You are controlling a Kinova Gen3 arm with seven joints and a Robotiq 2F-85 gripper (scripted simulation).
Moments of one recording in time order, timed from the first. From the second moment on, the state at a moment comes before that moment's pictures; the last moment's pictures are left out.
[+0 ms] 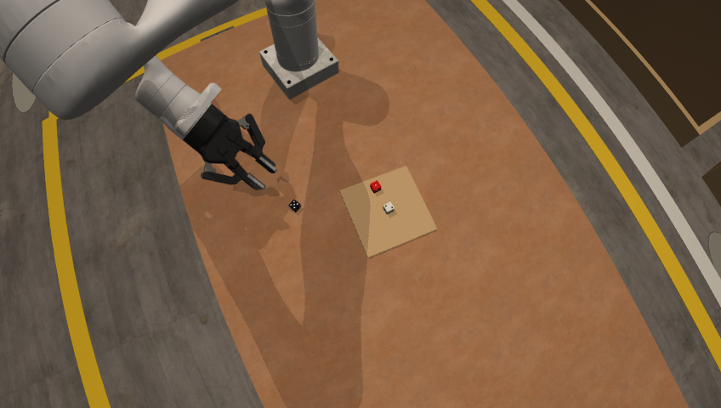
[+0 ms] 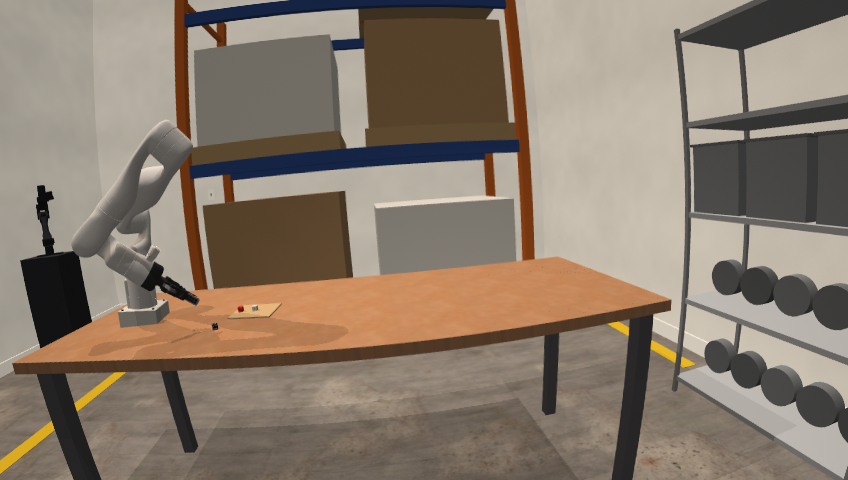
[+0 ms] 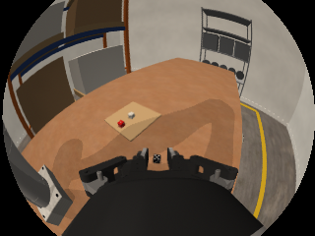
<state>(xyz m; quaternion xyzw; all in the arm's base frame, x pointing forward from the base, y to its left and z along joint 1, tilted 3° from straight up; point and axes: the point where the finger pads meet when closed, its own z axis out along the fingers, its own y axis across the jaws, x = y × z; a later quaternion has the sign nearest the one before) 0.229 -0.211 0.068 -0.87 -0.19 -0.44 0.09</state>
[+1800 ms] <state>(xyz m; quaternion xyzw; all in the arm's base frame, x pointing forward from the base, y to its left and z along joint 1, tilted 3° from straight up) 0.278 -0.187 0.112 -0.97 -0.22 -0.04 0.00</state>
